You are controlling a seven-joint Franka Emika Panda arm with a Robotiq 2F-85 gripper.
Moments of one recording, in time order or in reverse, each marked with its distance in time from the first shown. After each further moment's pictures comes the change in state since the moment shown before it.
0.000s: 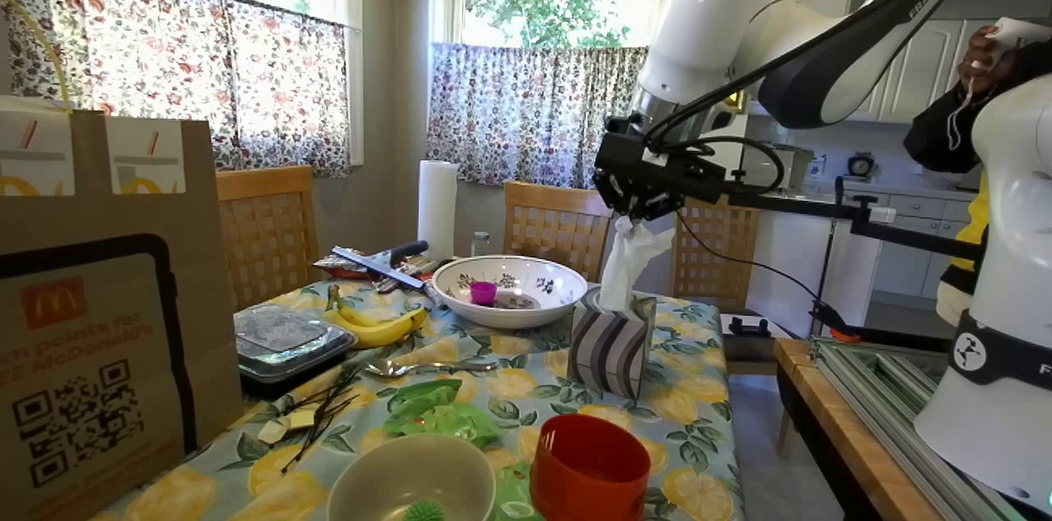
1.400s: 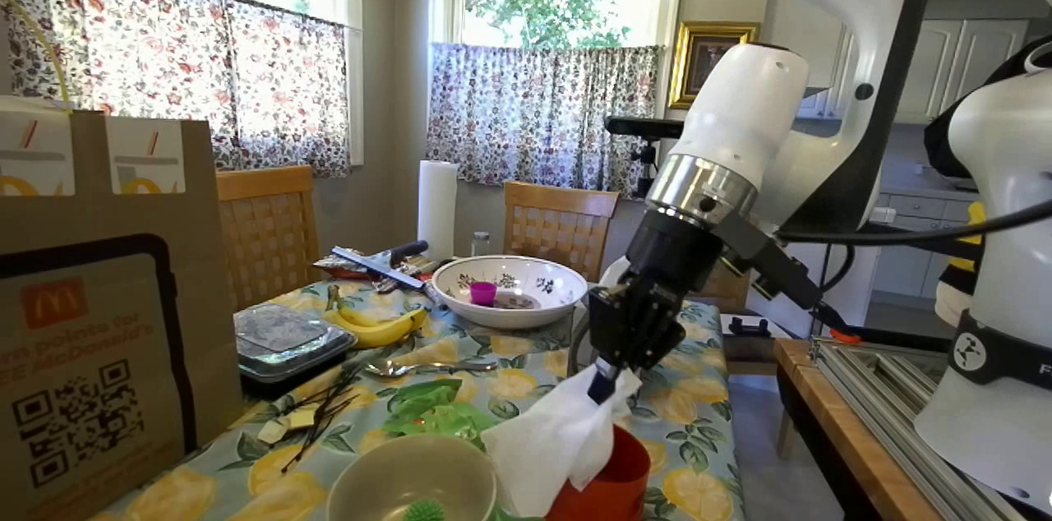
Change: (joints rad) arm 0.308 0.460 -0.201 -0.012 -0.247 0.989 -0.307
